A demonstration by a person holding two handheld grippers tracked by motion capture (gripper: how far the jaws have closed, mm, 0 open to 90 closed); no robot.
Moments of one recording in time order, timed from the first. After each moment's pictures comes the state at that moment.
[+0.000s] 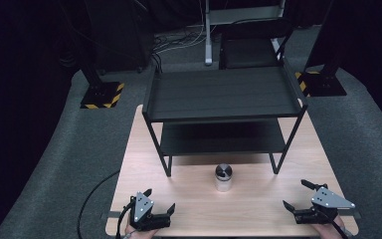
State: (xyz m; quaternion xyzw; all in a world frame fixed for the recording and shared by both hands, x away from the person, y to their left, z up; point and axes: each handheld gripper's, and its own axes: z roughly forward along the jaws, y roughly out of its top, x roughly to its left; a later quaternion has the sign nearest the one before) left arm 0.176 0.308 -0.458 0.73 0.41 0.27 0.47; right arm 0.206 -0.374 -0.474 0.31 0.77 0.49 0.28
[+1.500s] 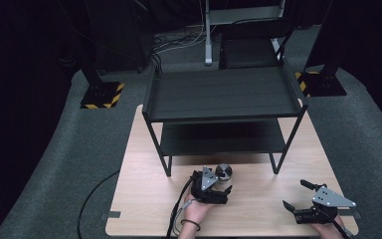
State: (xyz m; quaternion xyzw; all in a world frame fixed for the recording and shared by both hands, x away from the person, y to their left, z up) left arm 0.292 0.164 -0.467 0.79 0.32 0.20 0.48; right arm 0.209 -0.378 -0.476 0.32 0.76 0.50 0.26
